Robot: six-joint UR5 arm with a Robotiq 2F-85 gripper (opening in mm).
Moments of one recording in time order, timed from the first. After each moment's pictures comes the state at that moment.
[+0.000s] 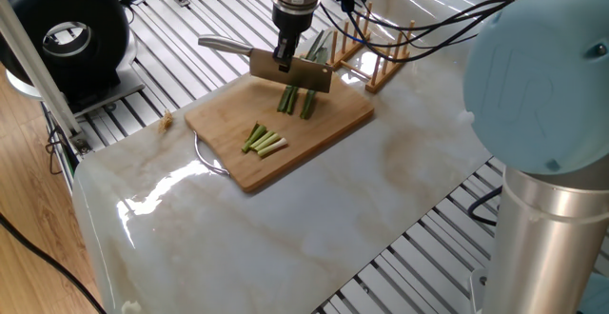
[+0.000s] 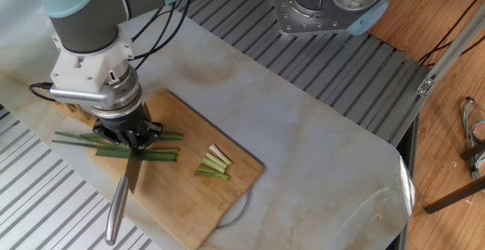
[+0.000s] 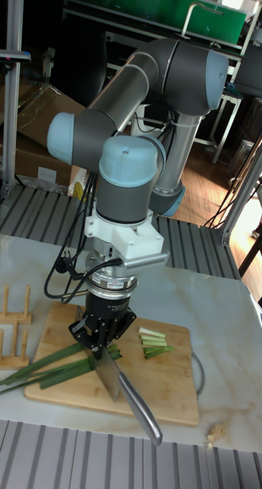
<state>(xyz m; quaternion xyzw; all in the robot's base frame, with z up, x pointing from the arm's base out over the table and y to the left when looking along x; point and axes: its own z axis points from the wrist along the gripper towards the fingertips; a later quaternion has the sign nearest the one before) 0.666 -0.014 0.067 -0.27 0.96 0.03 0.06</state>
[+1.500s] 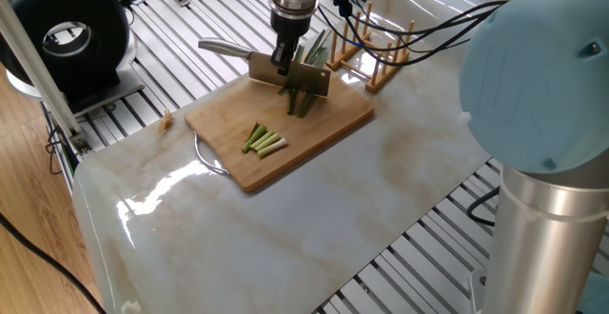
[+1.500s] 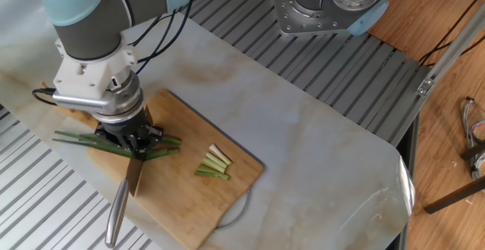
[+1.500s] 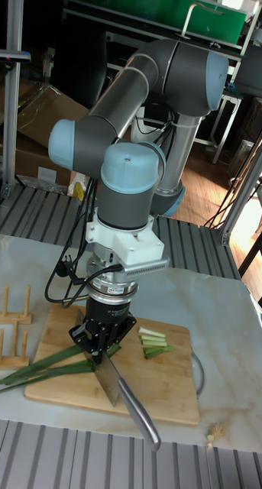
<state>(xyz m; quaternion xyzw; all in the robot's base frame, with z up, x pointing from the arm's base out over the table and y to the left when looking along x) 0.671 -0.013 0.057 -0.27 0.96 0.03 0.07</state>
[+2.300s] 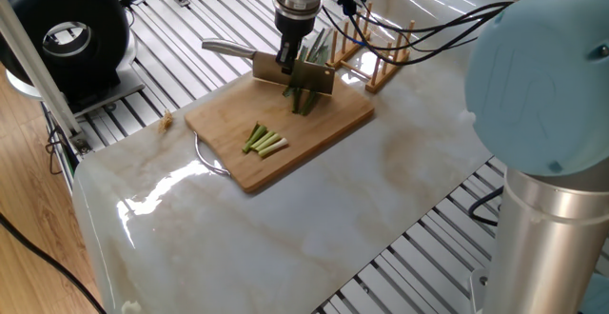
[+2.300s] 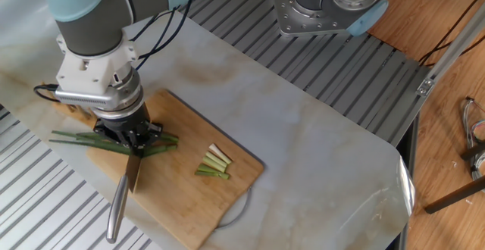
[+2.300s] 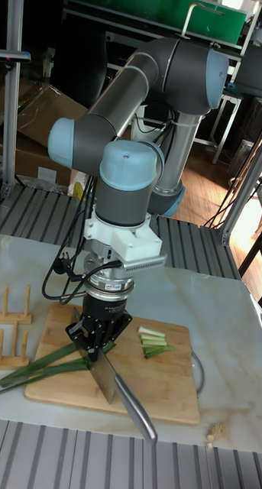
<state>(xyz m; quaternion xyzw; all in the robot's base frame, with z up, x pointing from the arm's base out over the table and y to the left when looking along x) 0.664 -0.022 0.057 -0.28 0.96 0.02 0.07</state>
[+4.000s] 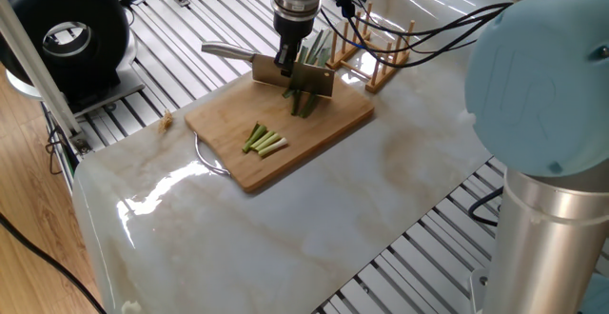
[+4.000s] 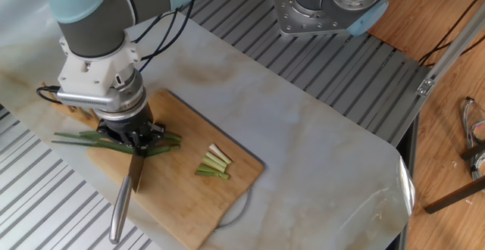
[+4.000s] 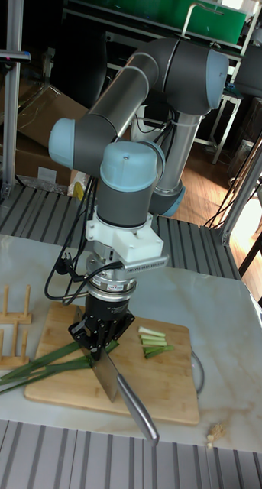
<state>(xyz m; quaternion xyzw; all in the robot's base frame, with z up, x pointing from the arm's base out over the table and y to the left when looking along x) 0.664 -0.013 0.060 -0.28 0.96 0.03 0.07</state>
